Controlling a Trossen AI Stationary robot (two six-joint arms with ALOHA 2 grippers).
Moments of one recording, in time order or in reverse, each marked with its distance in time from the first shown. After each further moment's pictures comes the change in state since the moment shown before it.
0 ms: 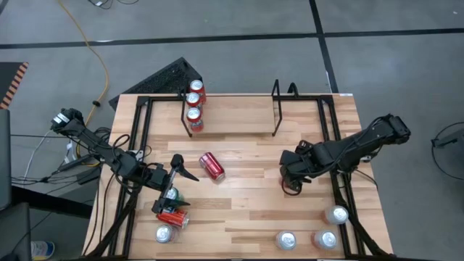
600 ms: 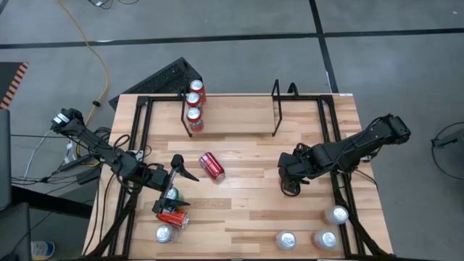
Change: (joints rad) left arm 0.000 0.000 0.000 -0.019 0.000 -0.001; right arm 0.006 0.000 -0.052 0.089 -0.045 -0.003
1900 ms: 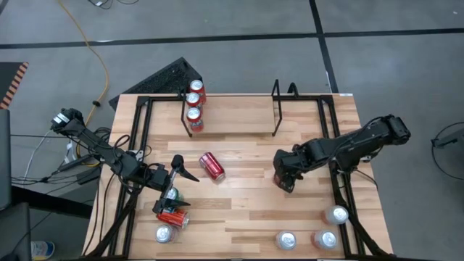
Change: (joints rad) left arm 0.000 0.000 0.000 -0.015 0.000 -0.026; right arm -0.108 0.004 -0.006 0.123 -0.140 0.014
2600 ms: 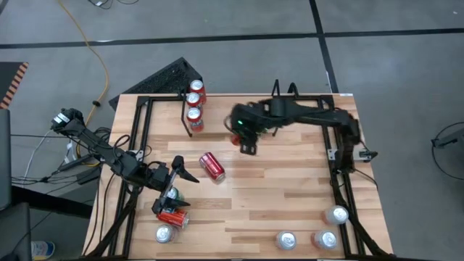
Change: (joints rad) left arm -0.002 0.000 0.000 0.008 0.004 -0.139; right arm -0.331 0.528 0.955 -0.241 0.063 -0.725
